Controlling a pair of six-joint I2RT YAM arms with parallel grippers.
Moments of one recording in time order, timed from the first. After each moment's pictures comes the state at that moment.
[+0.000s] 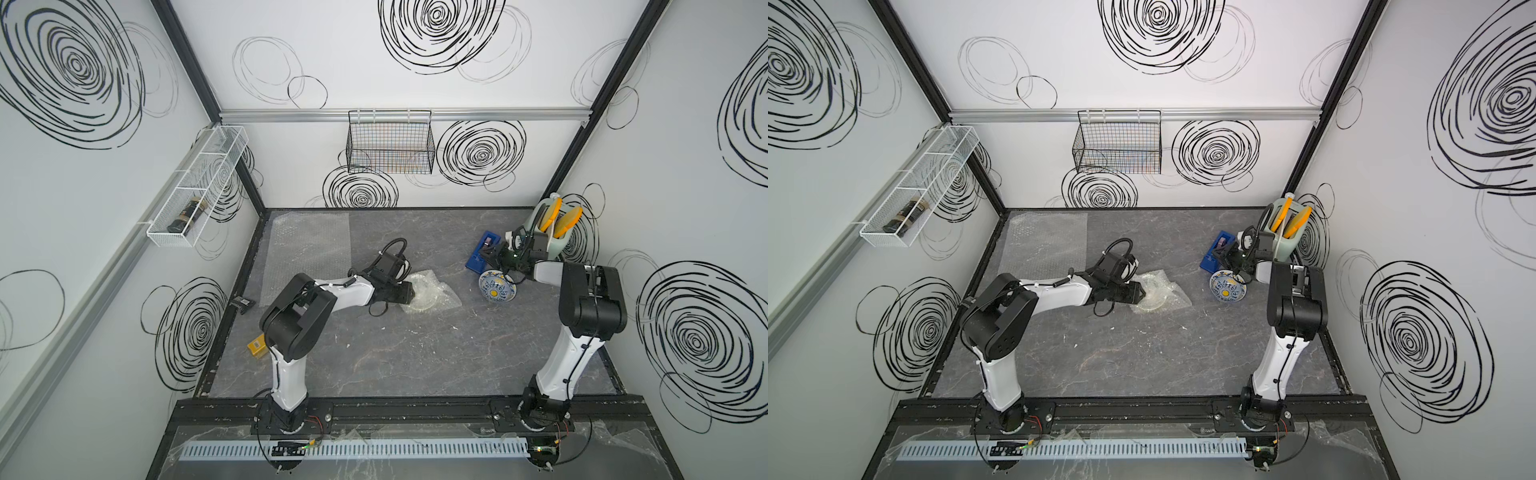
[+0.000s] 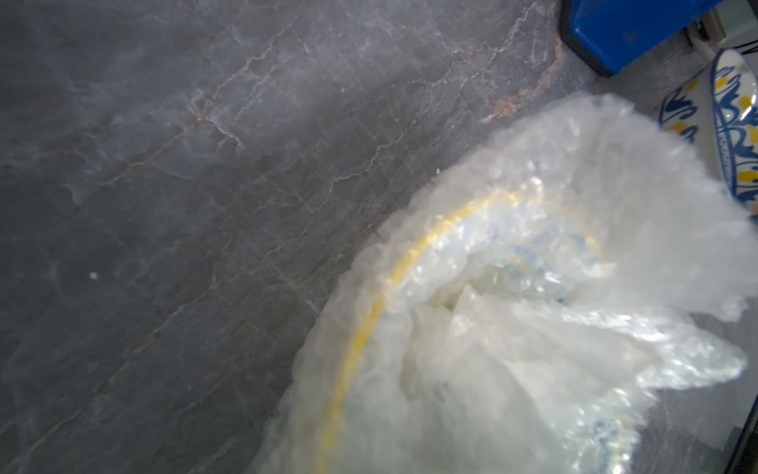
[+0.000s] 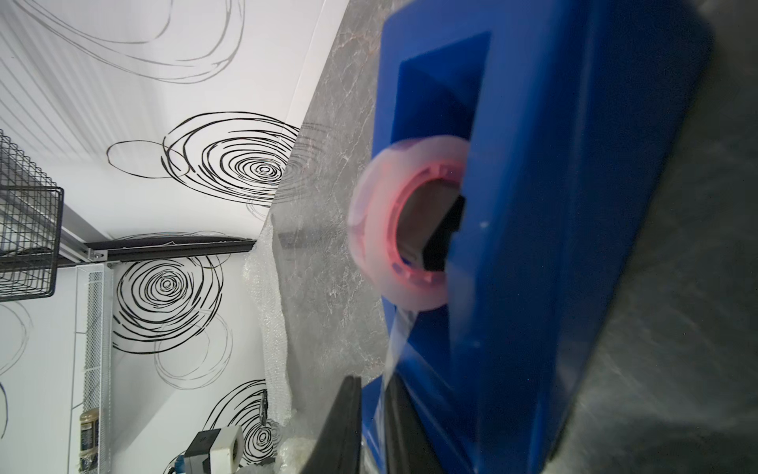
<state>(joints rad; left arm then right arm) -0.61 1.91 1.09 -0.11 0.25 -0.46 -0.13 1.93 1.05 0.18 -0.78 0.81</state>
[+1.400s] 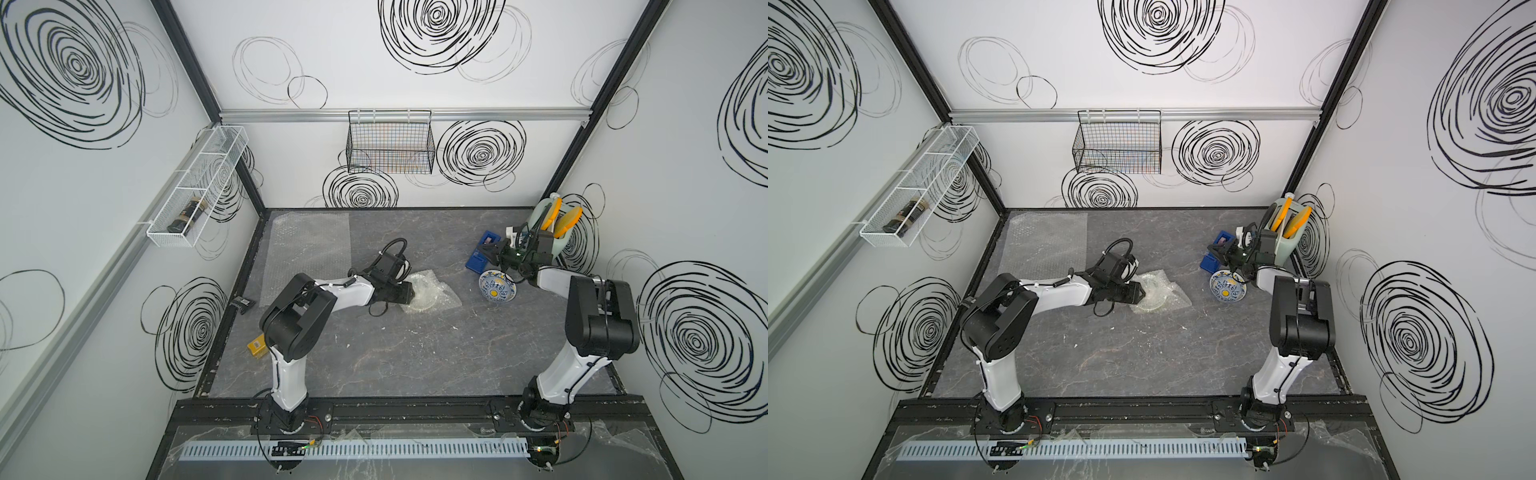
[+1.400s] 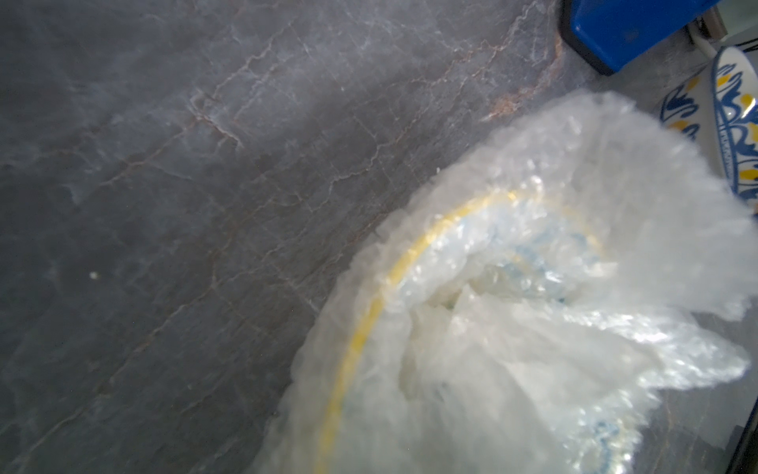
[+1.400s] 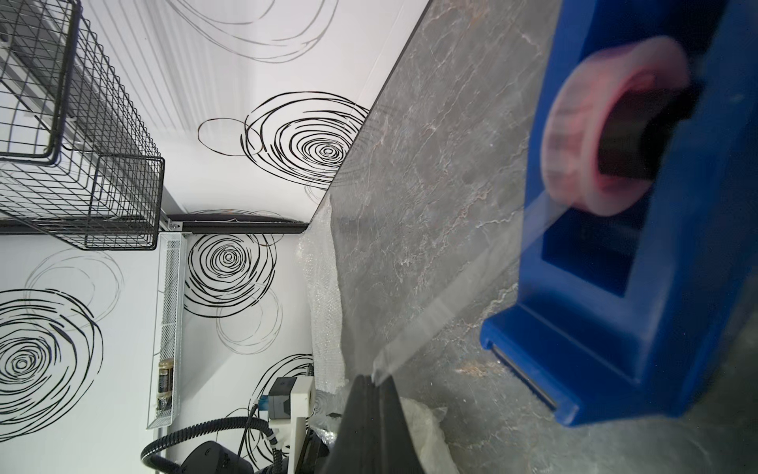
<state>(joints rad) -0.61 1.91 1.09 -0.12 0.25 -0.45 -0.10 1.76 0.95 0.26 -0.85 0.91</state>
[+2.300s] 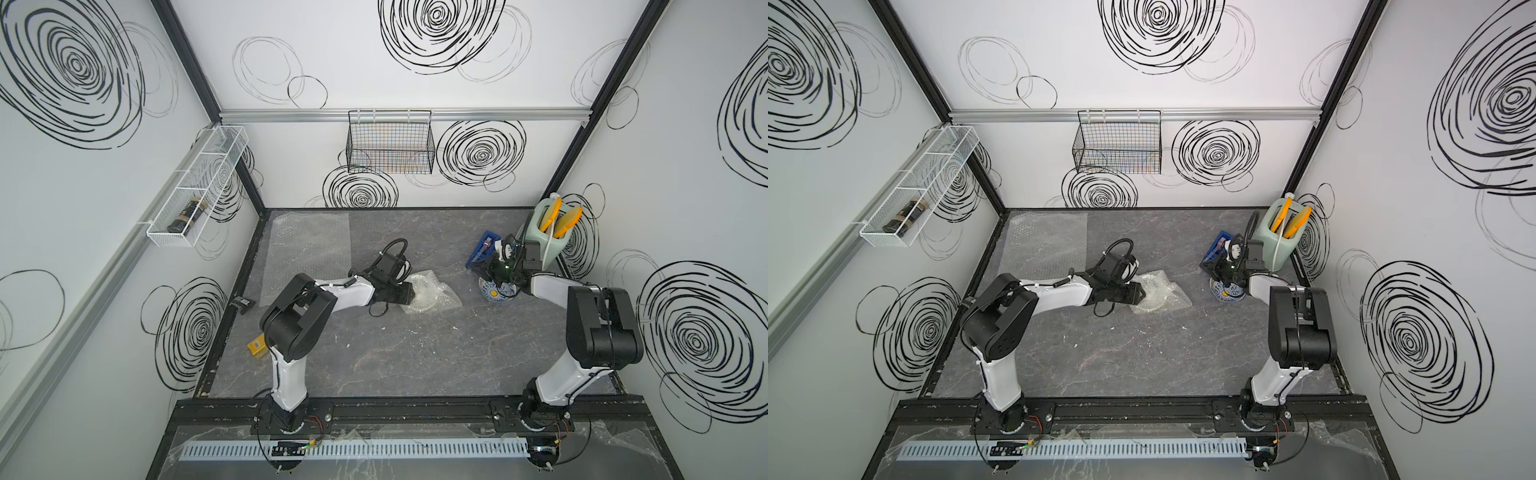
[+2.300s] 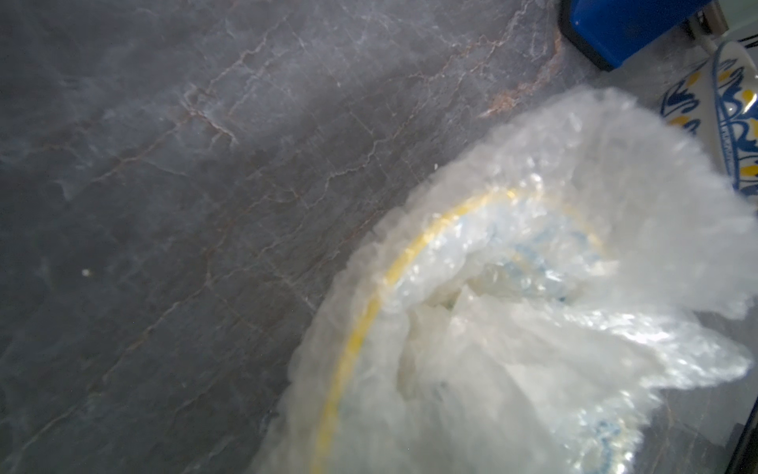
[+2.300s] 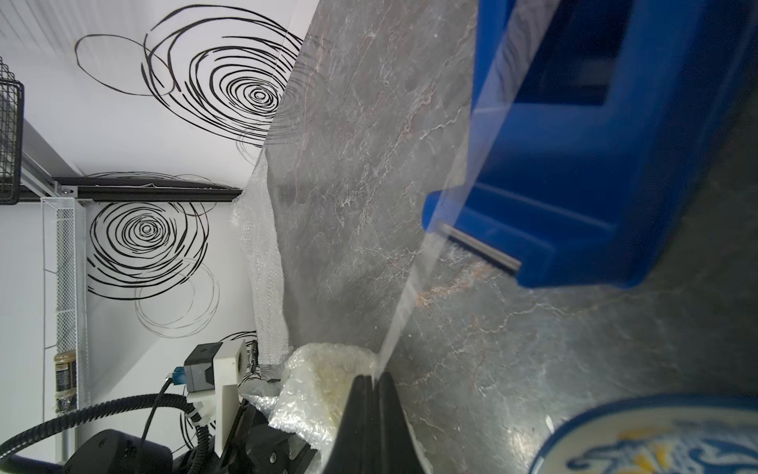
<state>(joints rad) -0.62 1.91 1.09 -0.12 0.25 -0.45 -0.01 1.68 0.85 0.07 -0.71 0.75</state>
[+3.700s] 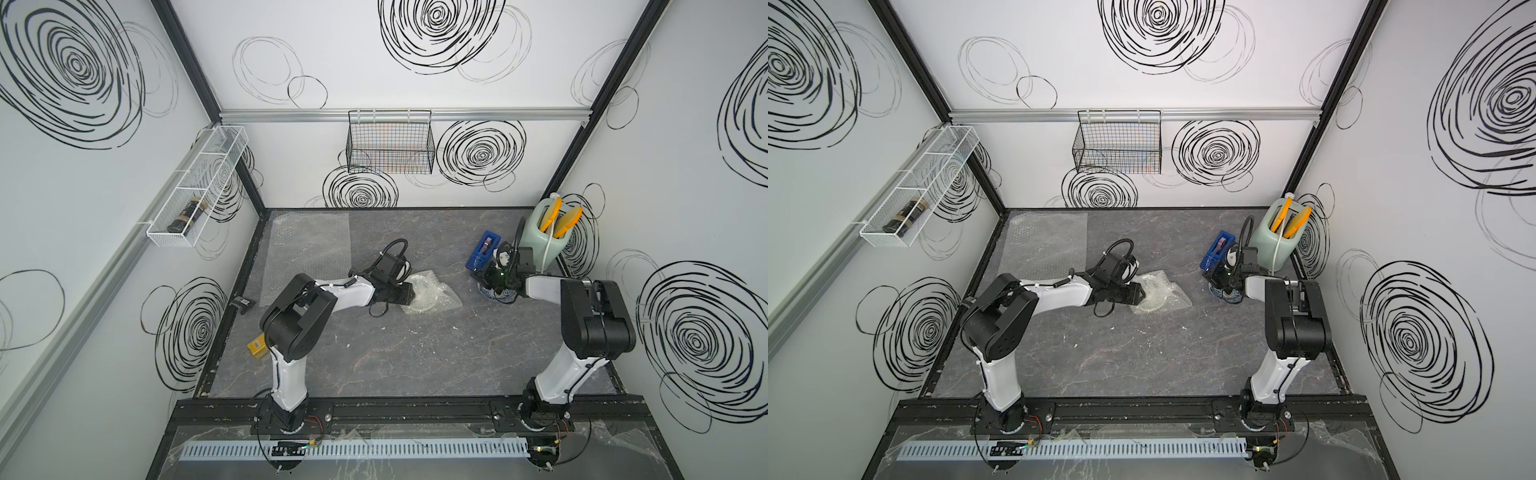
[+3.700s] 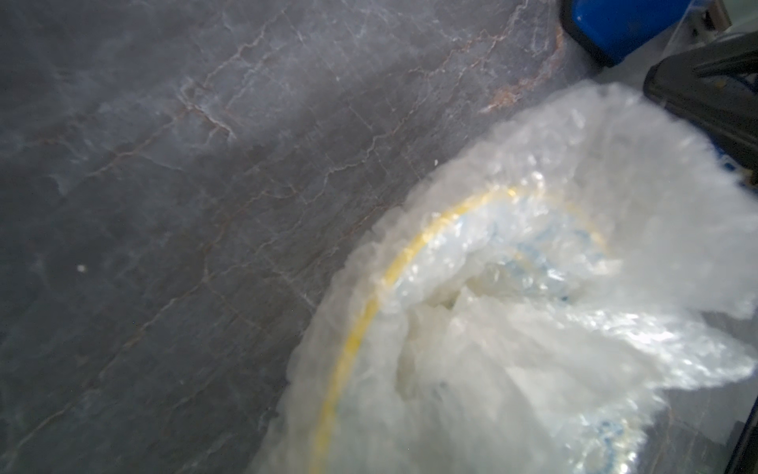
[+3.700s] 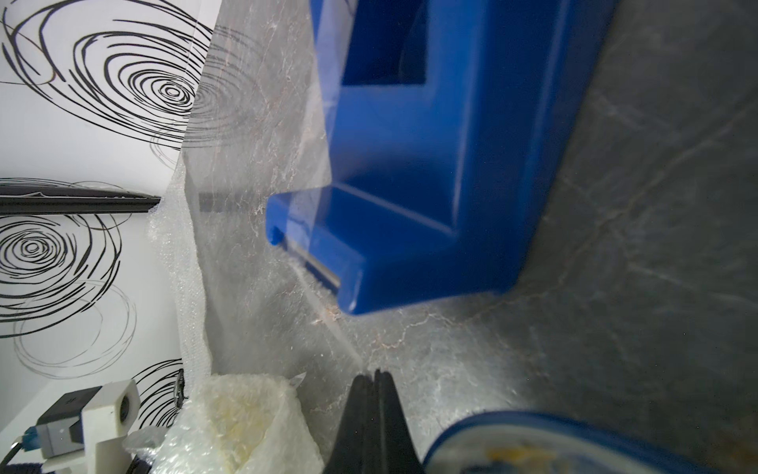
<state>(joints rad) -0.62 1.91 1.09 -0.12 0.25 -0.45 0.01 1.75 0.83 0.05 -0.55 0.65</state>
